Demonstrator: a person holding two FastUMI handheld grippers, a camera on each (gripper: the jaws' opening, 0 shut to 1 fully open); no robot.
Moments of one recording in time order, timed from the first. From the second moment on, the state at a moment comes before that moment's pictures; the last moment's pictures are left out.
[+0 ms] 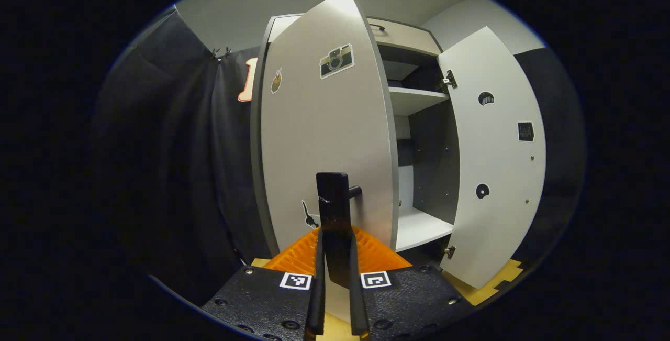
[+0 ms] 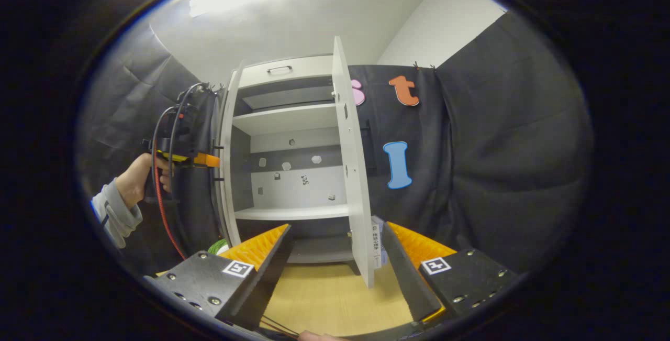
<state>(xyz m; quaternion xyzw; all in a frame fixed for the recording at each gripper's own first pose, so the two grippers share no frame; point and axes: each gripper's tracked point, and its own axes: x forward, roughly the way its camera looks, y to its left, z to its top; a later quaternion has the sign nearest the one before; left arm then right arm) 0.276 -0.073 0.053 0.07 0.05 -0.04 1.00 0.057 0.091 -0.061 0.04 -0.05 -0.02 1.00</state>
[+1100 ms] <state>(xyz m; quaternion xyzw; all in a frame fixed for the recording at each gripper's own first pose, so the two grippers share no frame) 0.248 0.009 0.058 0.08 0.05 0.00 1.00 0.068 0.127 -0.077 0.02 -0.03 0.00 1.00</state>
